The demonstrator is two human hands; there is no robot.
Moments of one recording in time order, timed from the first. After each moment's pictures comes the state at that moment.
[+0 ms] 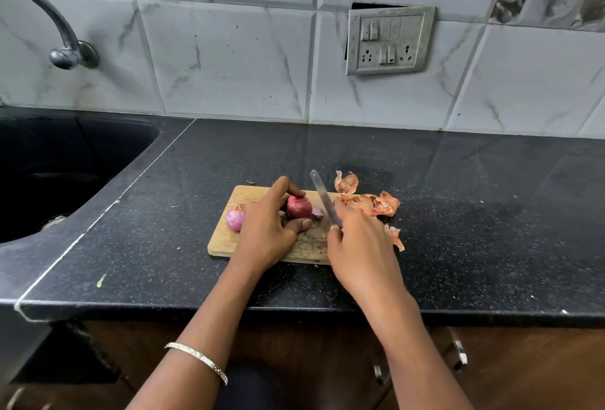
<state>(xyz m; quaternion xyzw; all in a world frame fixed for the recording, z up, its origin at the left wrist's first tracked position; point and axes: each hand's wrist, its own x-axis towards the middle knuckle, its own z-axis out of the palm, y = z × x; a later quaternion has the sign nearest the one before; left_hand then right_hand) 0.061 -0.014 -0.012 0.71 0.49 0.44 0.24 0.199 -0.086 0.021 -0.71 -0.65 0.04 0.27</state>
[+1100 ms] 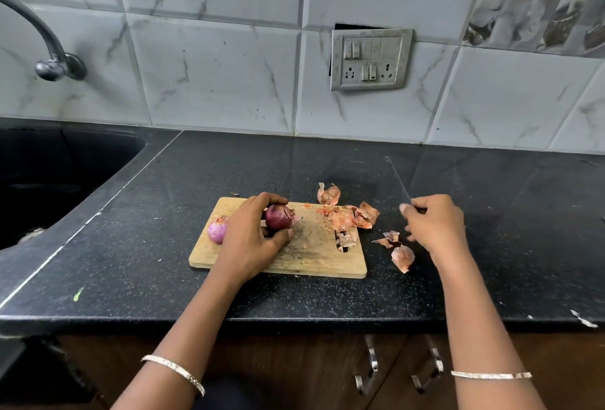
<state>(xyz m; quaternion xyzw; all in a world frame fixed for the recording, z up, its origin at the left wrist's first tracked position) 0.057 -0.005 -0.020 0.73 0.47 0.46 0.18 0.345 -0.033 0.024 -0.79 -0.45 0.10 0.40</state>
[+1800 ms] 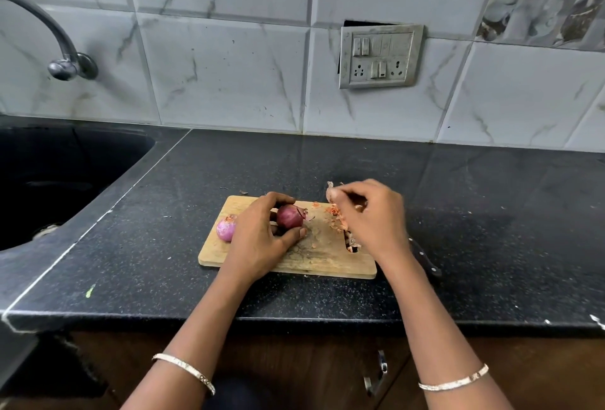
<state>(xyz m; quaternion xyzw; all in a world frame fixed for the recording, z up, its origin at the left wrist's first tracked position) 0.059 -0.006 -0.019 0.72 0.48 0.46 0.19 0.252 -0.033 0.029 -0.60 -0.65 0.03 0.47</state>
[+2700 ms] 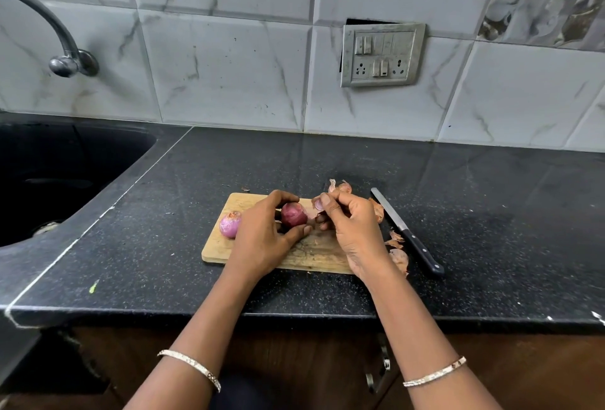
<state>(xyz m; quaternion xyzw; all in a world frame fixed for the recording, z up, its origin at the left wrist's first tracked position) 0.061 -0.007 -0.020 0.72 0.49 0.46 0.19 0.224 -0.015 -0.012 -0.49 -0.52 0.36 0.60</state>
